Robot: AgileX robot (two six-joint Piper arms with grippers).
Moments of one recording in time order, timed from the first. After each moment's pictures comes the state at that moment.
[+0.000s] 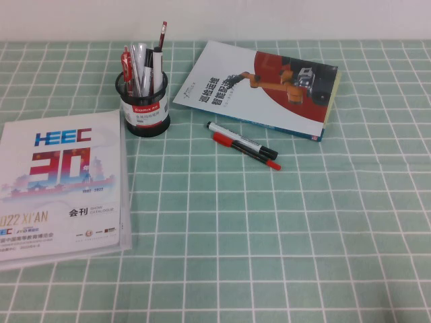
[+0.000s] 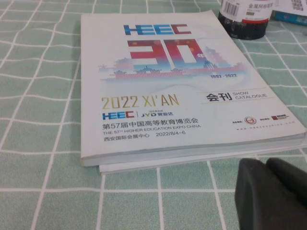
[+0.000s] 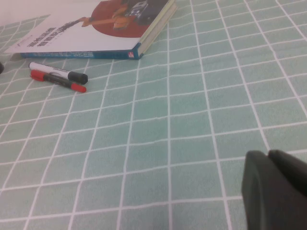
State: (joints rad) right arm 0.08 -0.02 0.03 0.15 0.34 0.10; left arm -0.12 -0.01 0.02 -0.01 0.37 -0.04
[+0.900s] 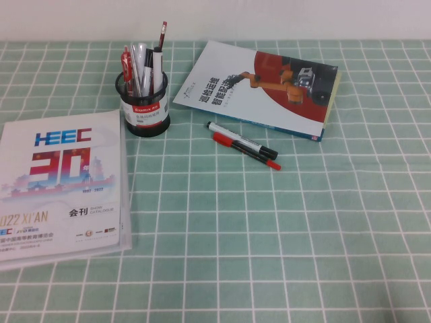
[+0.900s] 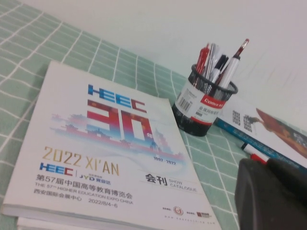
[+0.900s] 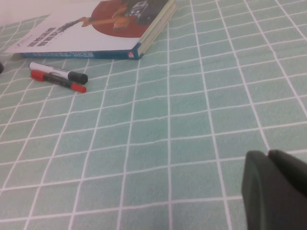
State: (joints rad) right arm 0.08 -0.02 0.03 0.15 0.34 0.10; left arm -0.12 -0.01 0.03 -0.32 0.14 -0.11
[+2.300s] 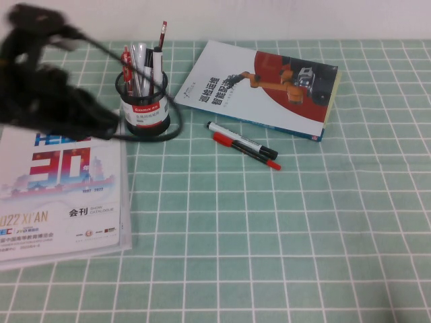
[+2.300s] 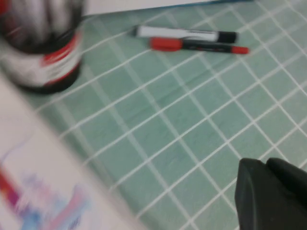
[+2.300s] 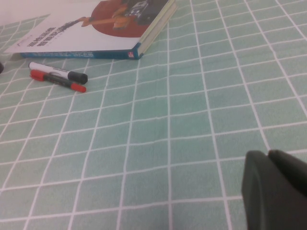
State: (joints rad) right arm 0.08 -0.02 0.03 0.15 0.34 0.10; left arm -0.19 1.38 -1.19 -0.59 0.86 0.73
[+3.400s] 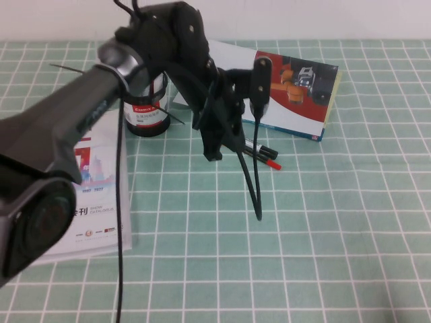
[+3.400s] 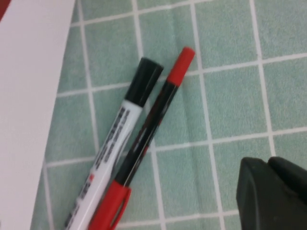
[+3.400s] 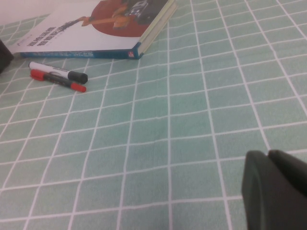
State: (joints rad) right arm 0.08 -0.02 0.03 0.15 0.34 0.10; left arm -0.55 2.27 -2.17 -0.31 1.23 1.34
